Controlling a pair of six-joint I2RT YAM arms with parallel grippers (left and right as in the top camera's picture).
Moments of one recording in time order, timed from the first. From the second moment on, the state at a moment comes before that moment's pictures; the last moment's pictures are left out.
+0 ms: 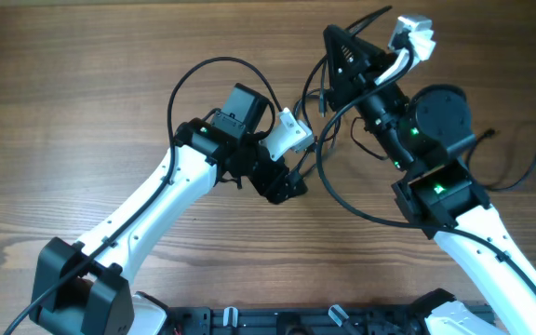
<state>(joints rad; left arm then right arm) -0.54 1.58 1.20 -0.78 0.57 0.28 0.46 1.19 1.02 0.29 -0.07 0.58</state>
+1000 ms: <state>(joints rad) -0.04 1.38 1.20 -0.85 0.15 0.08 0.18 1.19 1.02 0.08 -0.06 0.68</state>
